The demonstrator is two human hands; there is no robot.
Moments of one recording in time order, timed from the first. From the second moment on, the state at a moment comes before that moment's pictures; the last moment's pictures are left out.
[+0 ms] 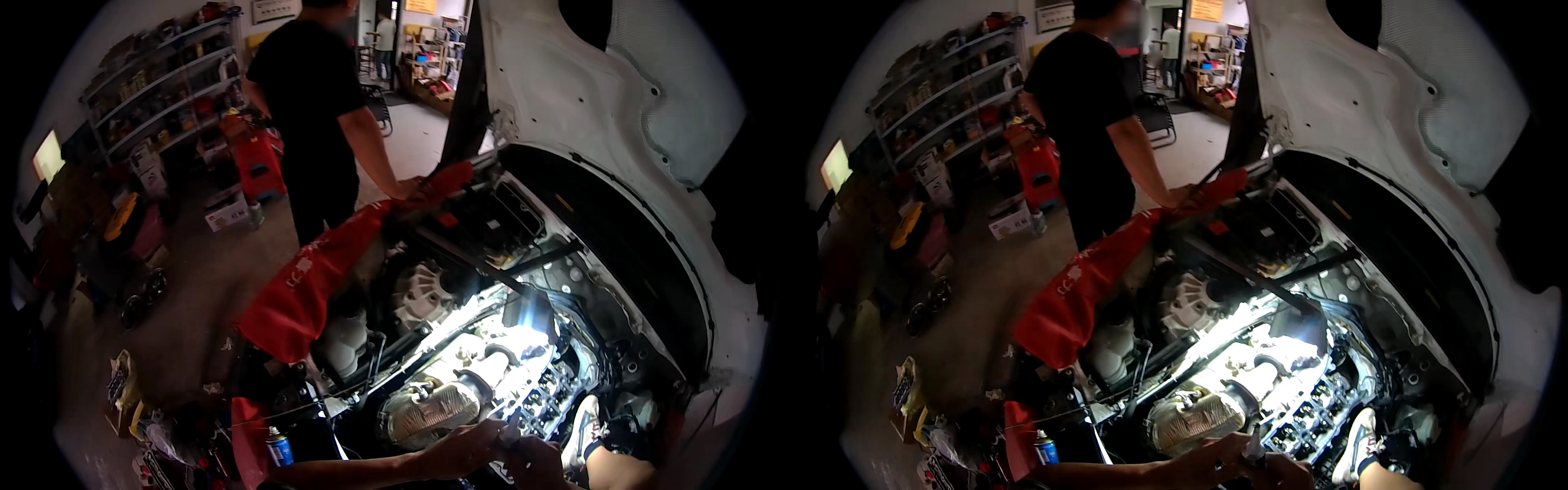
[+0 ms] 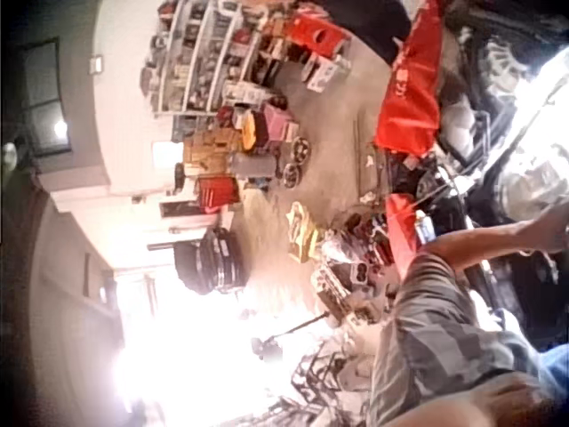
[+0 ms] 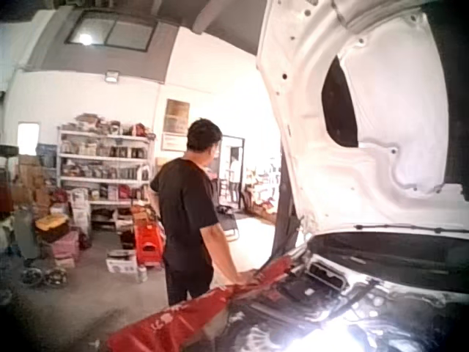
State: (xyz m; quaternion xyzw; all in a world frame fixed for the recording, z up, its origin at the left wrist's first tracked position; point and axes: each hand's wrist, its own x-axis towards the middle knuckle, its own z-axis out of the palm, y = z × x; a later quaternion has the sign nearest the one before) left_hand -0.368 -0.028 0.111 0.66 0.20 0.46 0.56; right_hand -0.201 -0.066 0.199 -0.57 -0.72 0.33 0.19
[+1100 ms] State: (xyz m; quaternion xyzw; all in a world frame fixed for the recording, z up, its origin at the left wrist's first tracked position) left_hand -0.386 -0.020 0.118 0.67 0.22 0.37 0.60; right_hand -0.202 -0.045 0.183 -0.57 -0.67 0.44 0.18
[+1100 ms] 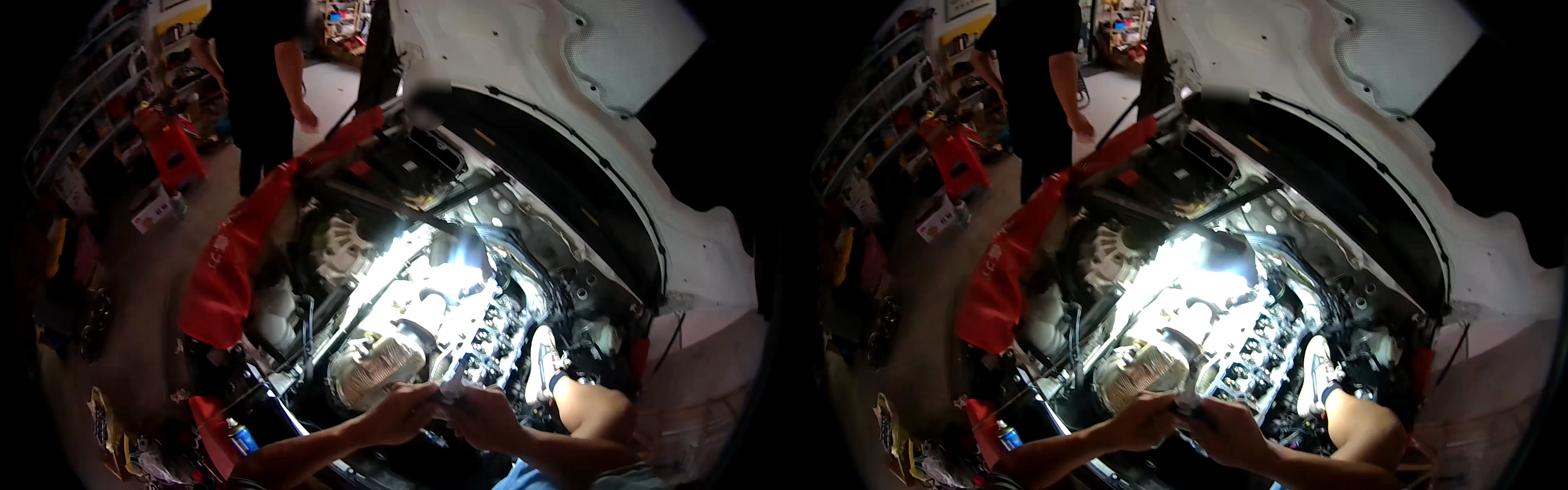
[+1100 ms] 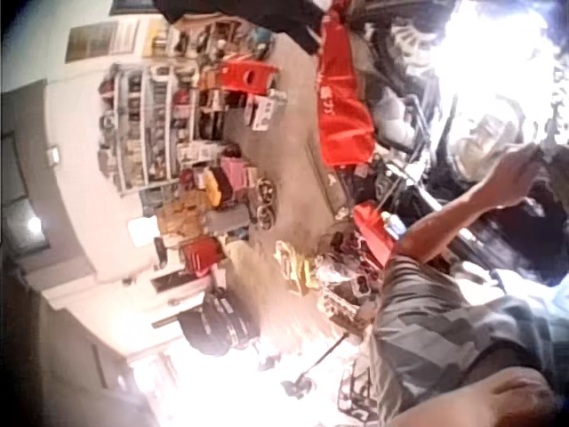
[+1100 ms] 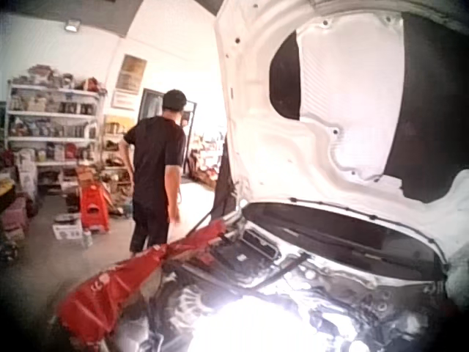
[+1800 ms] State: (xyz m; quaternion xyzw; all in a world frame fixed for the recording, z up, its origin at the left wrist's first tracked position) left_hand -0.511 0.054 0.240 0.64 0.54 0.54 0.01; right_hand -0.210 -0.049 0.169 -0.55 -0.79 0.17 0.22
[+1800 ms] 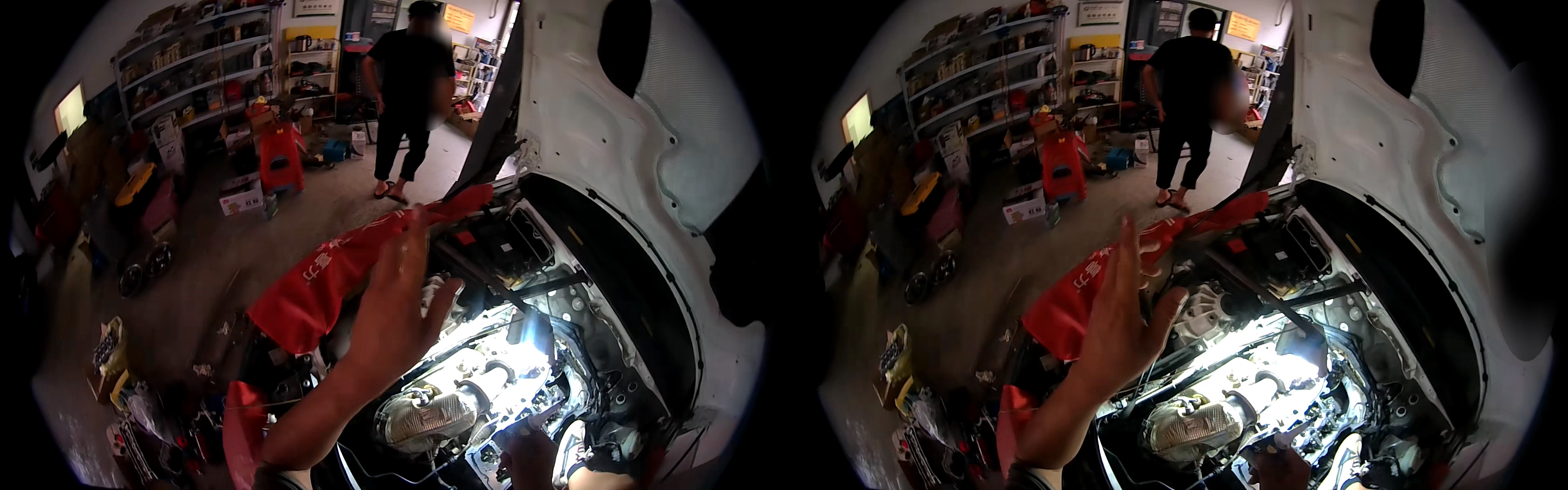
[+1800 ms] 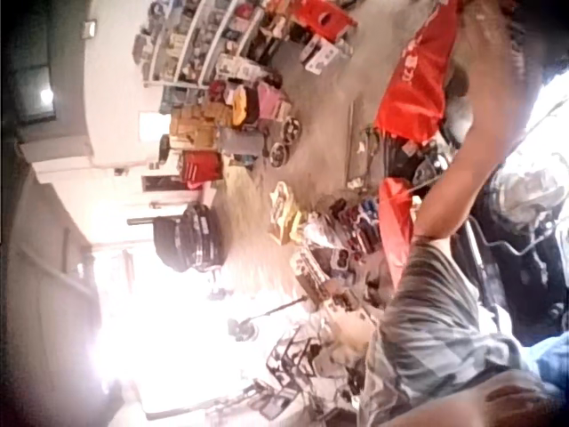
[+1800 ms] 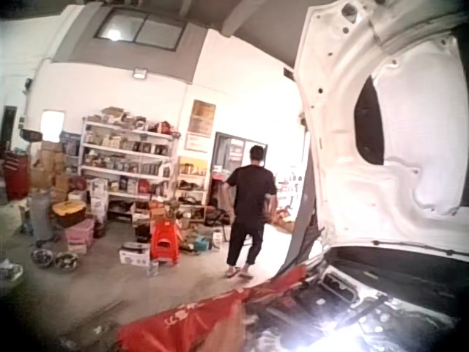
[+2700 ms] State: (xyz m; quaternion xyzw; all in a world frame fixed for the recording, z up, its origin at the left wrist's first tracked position) left_hand -0.421 -0.043 0.120 0.51 0.23 0.38 0.73; right_hand -0.236 -0.059 0.156 -0.53 -0.74 0.33 0.25
